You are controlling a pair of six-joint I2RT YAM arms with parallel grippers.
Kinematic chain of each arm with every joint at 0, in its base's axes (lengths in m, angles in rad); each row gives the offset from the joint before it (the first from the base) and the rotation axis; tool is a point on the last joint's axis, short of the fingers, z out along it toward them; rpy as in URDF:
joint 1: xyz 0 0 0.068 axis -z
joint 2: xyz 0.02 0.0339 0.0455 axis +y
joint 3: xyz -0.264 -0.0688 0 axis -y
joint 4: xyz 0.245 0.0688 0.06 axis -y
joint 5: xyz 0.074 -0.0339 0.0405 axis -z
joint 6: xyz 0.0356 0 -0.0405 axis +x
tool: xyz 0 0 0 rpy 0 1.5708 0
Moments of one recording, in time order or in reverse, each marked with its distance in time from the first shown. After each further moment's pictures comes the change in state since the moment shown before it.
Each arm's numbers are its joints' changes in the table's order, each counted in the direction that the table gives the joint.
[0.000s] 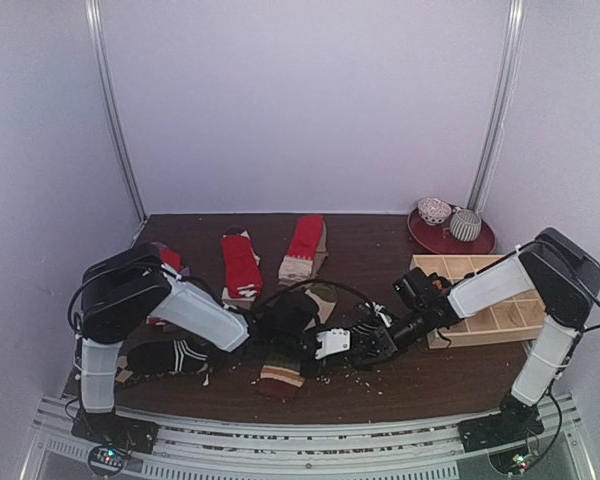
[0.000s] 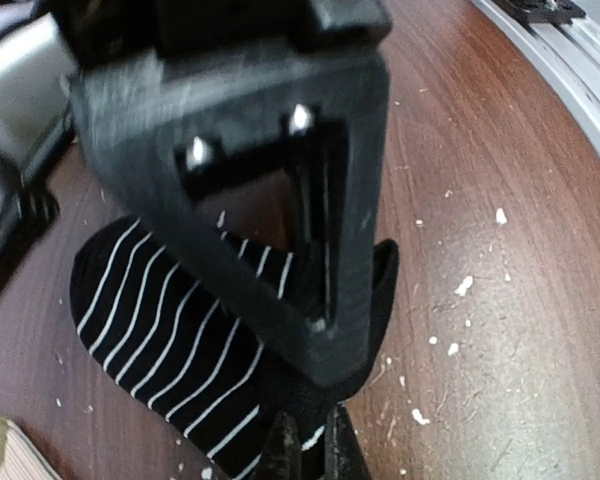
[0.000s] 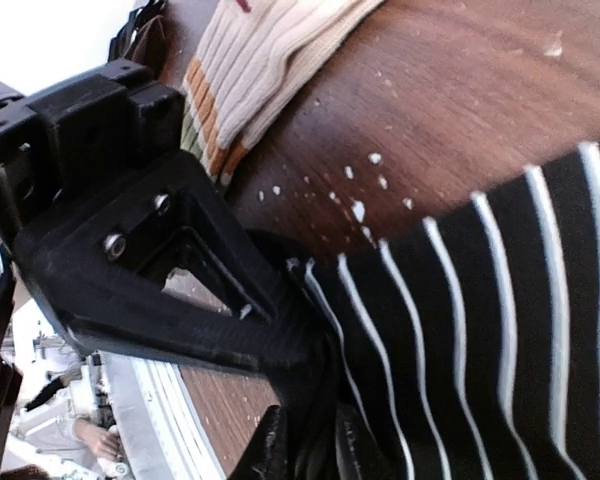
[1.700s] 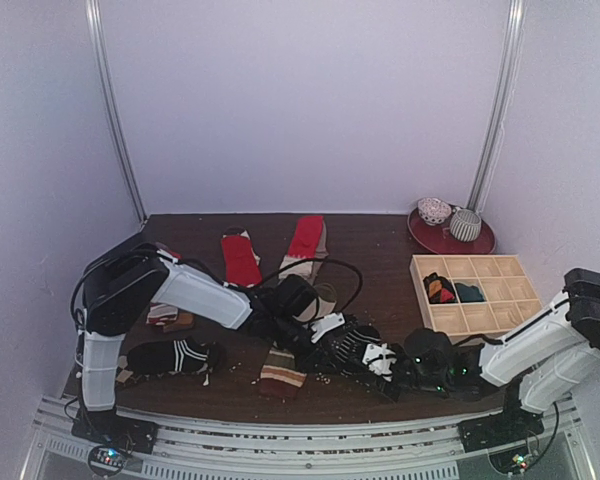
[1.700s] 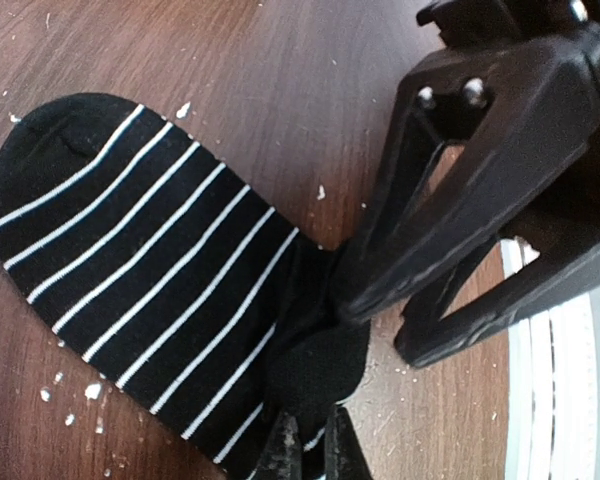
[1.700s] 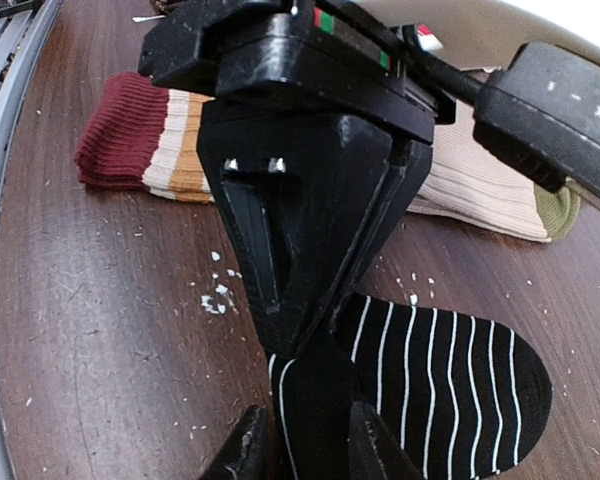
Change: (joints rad) left arm -0.080 0.021 0.135 -0.380 0.330 -0.447; right arm -0.515 -0.311 -0.441 0.653 0.937 -0.494
